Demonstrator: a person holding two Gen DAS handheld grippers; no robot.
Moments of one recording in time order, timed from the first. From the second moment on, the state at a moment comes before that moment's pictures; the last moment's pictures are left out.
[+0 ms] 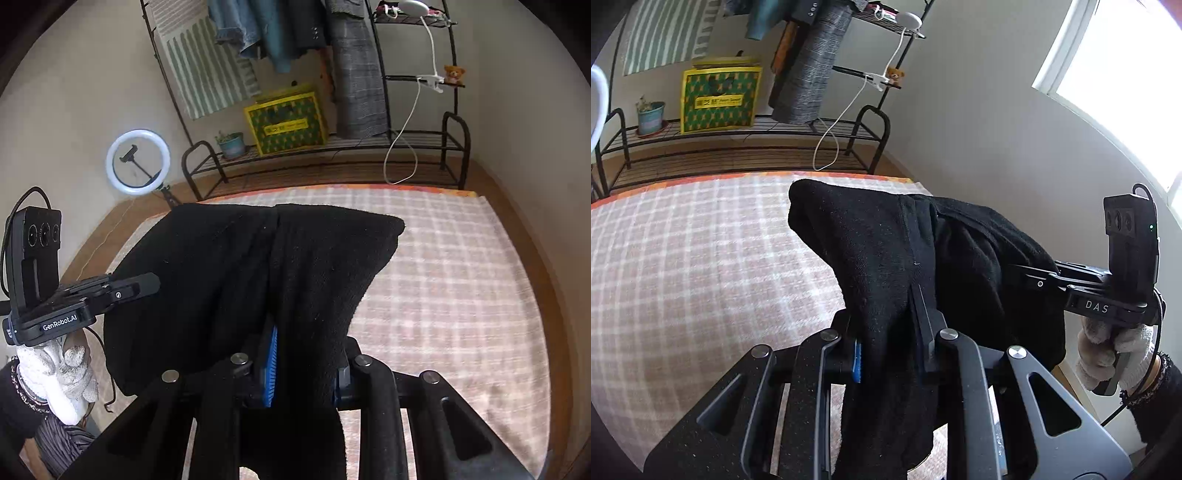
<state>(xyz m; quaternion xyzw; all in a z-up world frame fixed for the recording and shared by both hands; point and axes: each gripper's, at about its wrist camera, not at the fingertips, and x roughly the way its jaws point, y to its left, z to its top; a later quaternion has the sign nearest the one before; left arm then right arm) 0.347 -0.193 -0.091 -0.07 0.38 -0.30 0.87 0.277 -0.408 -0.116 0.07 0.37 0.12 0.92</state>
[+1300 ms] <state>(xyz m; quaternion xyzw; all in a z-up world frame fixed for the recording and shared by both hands) 0.662 -0.412 -0.242 -0.03 0.42 -0.26 0.87 0.572 -0.622 -0.240 -0.01 0.40 -0.10 0.91</state>
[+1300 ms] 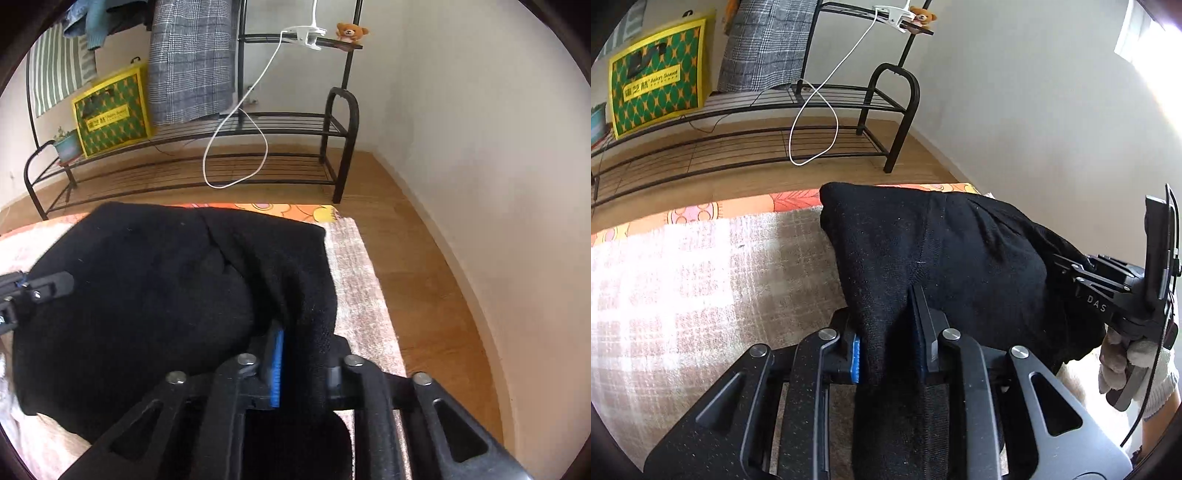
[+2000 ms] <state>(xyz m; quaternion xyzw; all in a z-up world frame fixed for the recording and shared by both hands) 0.515 -0.385 -0.107 0.03 0.33 -0.26 0.90 0.452 -0.601 -0.127 0.04 0.34 -0.10 0.93</state>
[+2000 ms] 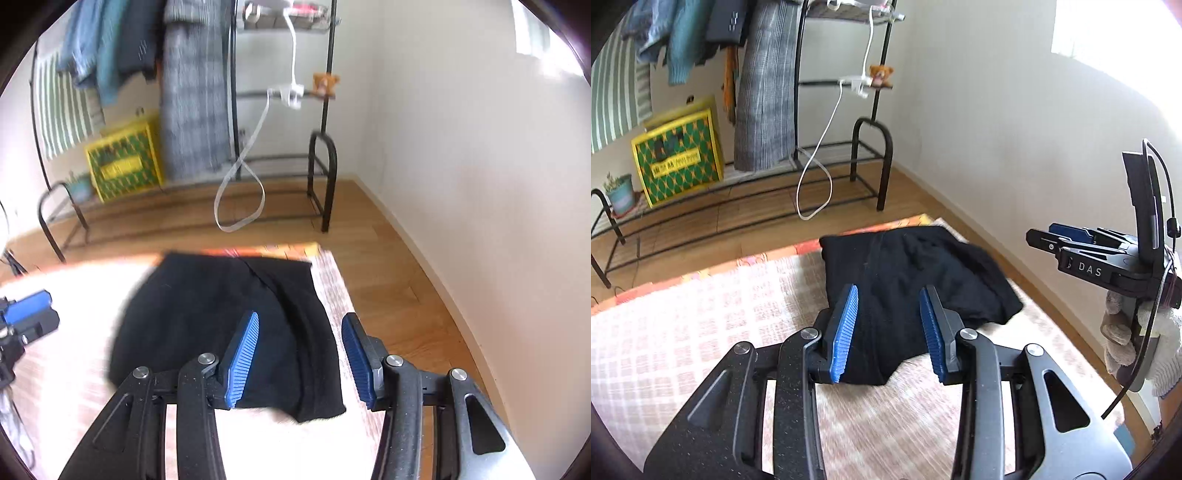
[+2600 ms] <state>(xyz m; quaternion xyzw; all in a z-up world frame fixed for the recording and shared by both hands) 0.308 -0.298 0.053 0.02 0.23 -0.29 0.93 0.242 -0.490 0.040 0.02 0.26 -0.10 0.96</state>
